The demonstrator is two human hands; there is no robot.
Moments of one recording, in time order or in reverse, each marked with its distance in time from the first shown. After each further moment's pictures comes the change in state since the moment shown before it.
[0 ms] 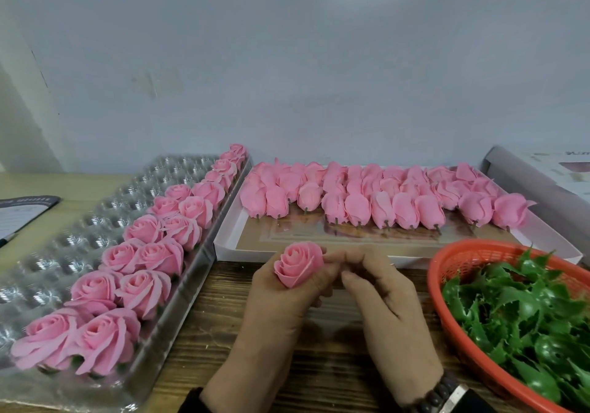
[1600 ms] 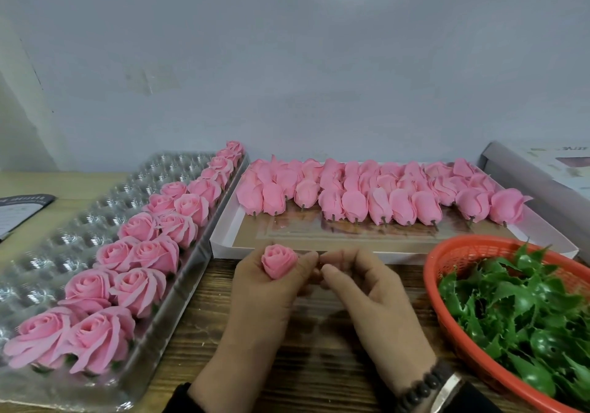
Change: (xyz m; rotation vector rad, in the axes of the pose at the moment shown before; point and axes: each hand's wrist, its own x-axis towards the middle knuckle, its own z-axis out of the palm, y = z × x) left_hand 0.004 0.003 -0.007 0.059 0.113 0.057; right_hand 0.001 0.010 -0.002 0.108 -0.010 0.272
